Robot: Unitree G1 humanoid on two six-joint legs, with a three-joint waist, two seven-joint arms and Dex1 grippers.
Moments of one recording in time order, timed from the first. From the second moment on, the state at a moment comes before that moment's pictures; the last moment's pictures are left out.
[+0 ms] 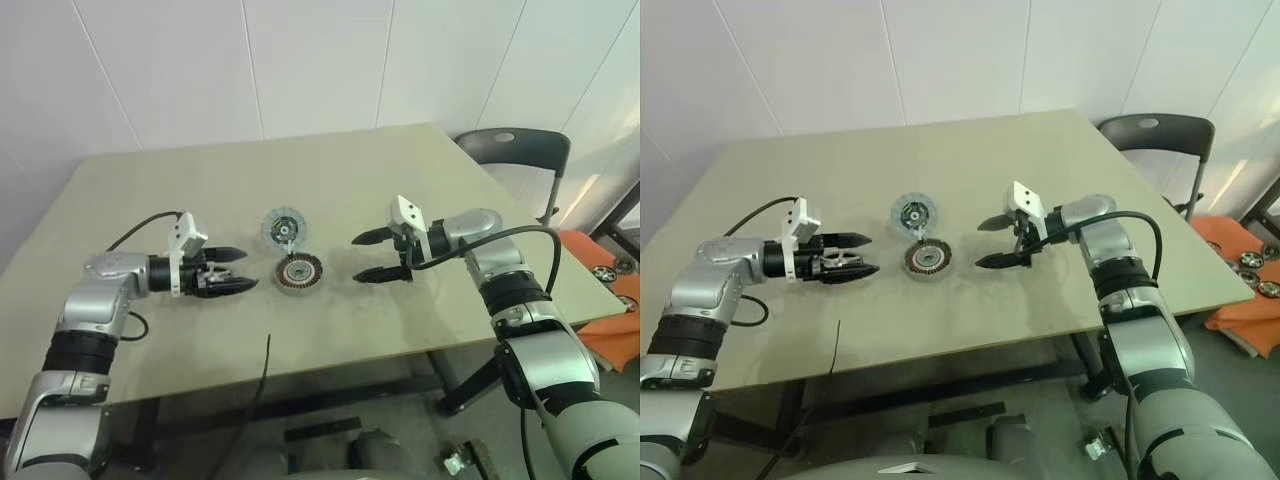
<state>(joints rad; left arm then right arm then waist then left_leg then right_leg) -0.47 0.69 0.01 0.33 -0.37 0.36 -1.30 -0.88 -0.45 0.15 0.76 0.06 0.08 1.48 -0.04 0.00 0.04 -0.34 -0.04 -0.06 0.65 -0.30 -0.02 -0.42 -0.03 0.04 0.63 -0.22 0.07</state>
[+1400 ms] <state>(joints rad) -0.15 0.77 0.22 -0.02 -0.49 0.47 -1.11 -1.07 -0.28 0.18 1.12 0.01 -0.14 1.50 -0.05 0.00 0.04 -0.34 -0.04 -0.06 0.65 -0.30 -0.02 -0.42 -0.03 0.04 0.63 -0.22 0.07</state>
